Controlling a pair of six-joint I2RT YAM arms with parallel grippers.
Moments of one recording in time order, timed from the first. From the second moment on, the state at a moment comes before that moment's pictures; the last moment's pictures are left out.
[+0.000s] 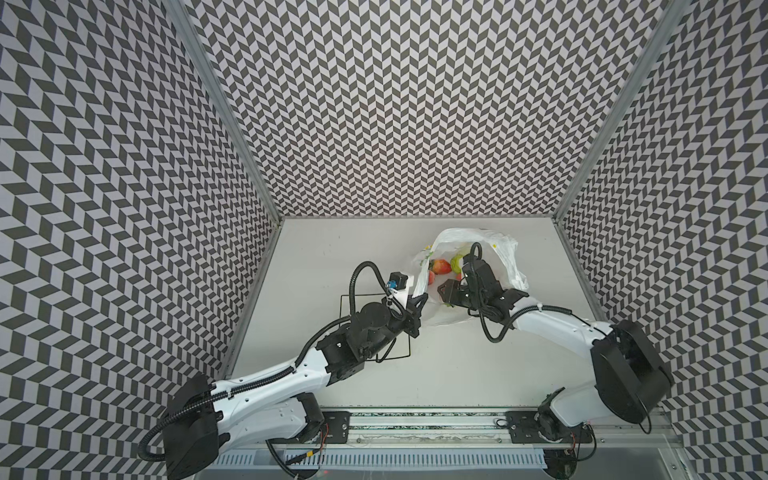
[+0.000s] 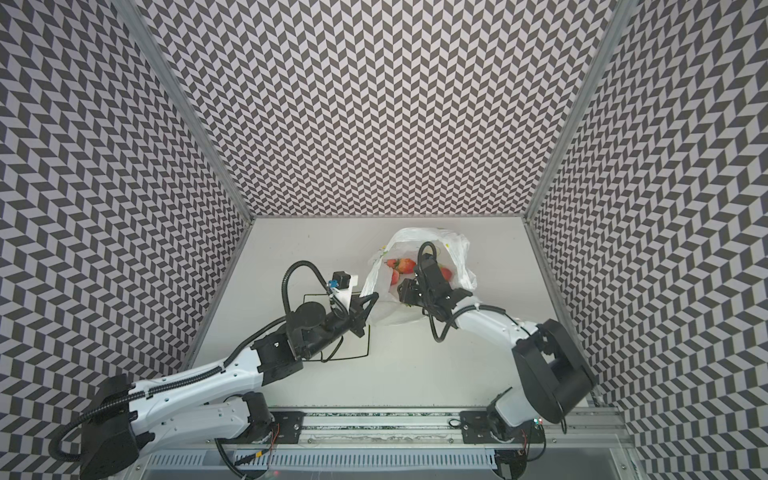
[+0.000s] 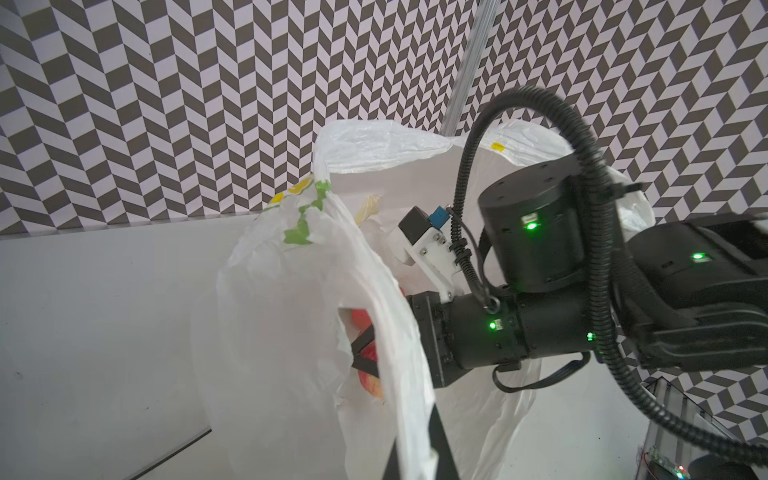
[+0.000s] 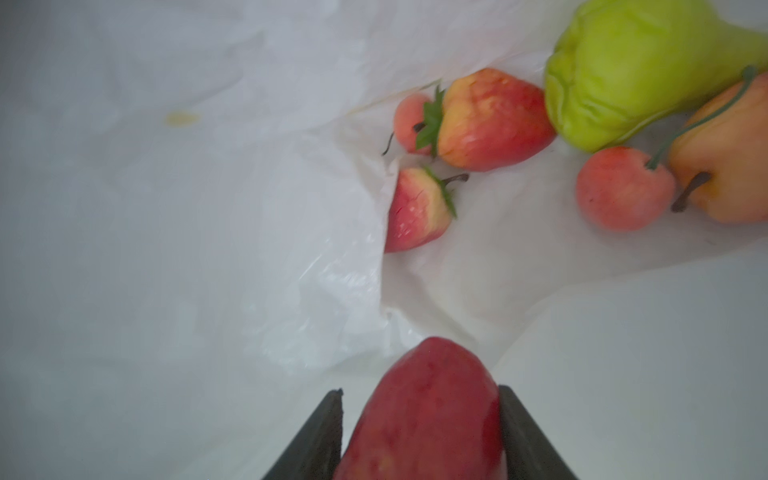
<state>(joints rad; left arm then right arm) -1.00 1.05 0.64 0.25 -0.21 -0.35 0.59 1.44 0.84 -0.10 -0.07 0.69</state>
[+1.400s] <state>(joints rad) -0.73 0.73 0.96 -0.36 -0.44 -0.56 1.09 0.94 0.89 -0.19 -0.22 -0.04</state>
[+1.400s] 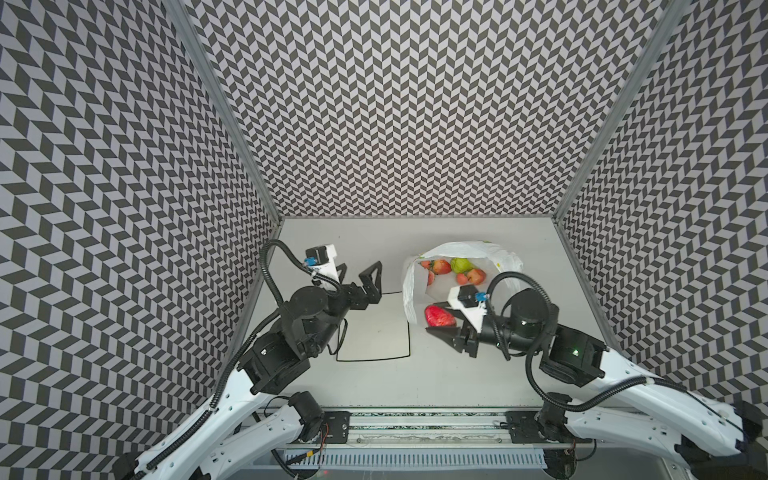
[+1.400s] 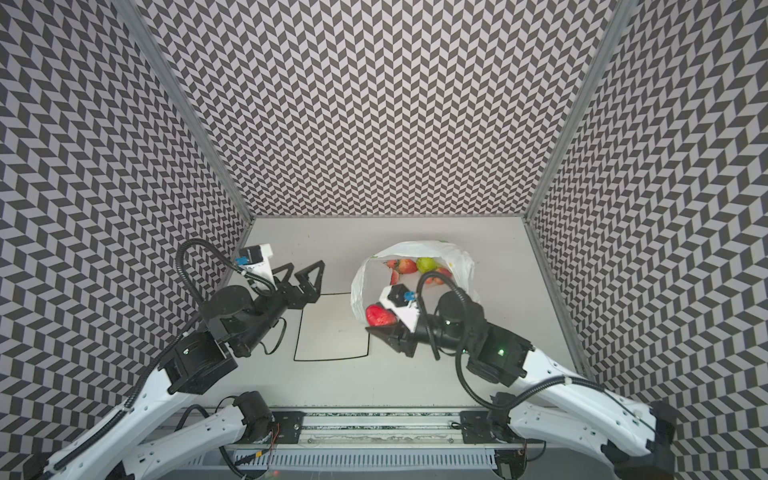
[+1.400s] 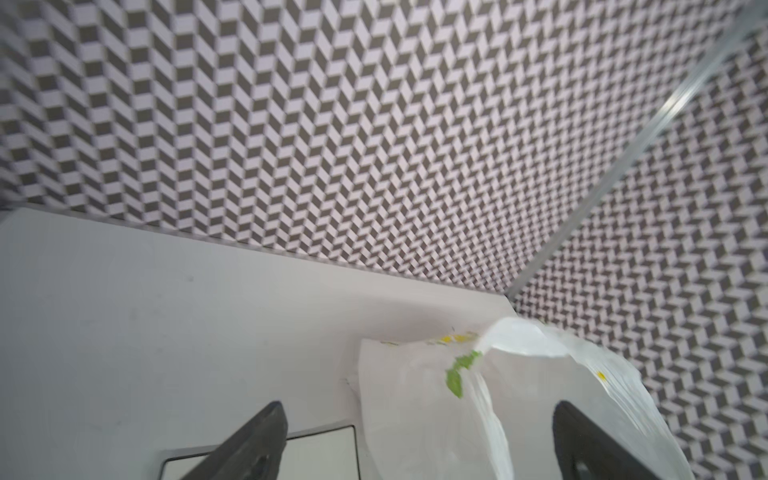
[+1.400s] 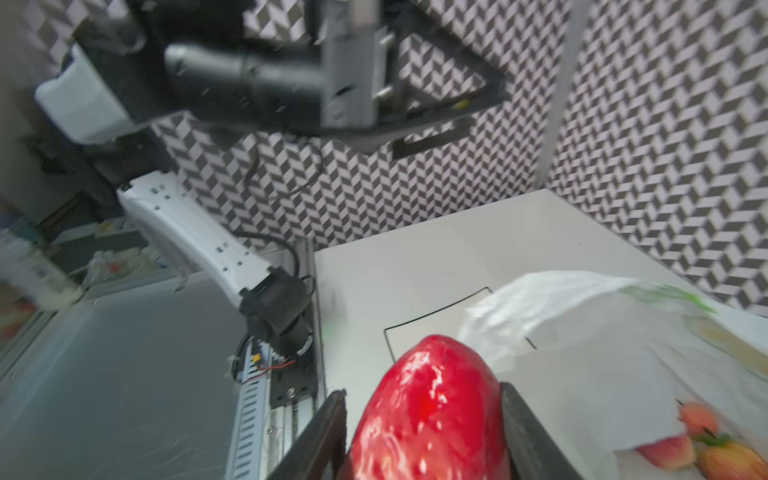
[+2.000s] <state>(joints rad) -0.55 0.71 1.03 -0.54 -0.59 -0.68 1.29 1.64 1.01 -0.07 0.09 0.14</state>
